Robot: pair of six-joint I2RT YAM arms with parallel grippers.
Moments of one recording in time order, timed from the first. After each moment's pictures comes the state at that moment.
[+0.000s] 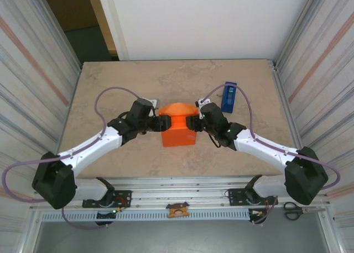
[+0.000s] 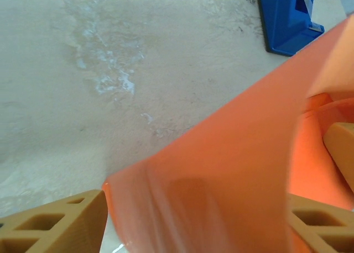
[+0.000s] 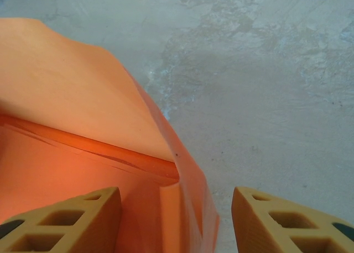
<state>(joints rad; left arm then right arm) -0.65 1.28 0.88 -0.34 0.06 -0.53 0.74 1.30 0.80 -0.12 0.16 0.39</state>
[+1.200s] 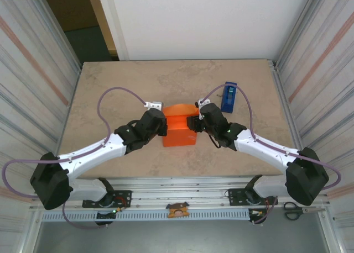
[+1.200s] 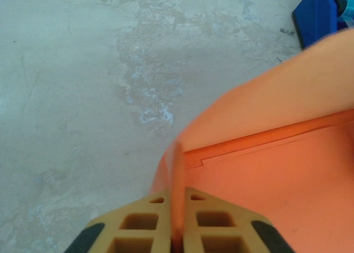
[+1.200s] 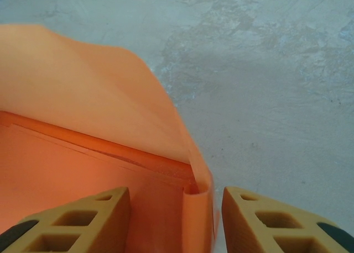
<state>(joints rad) -0.85 1.27 0.87 -0.31 -0.38 -0.53 0.75 1.29 0.81 -0.15 0.17 0.39</state>
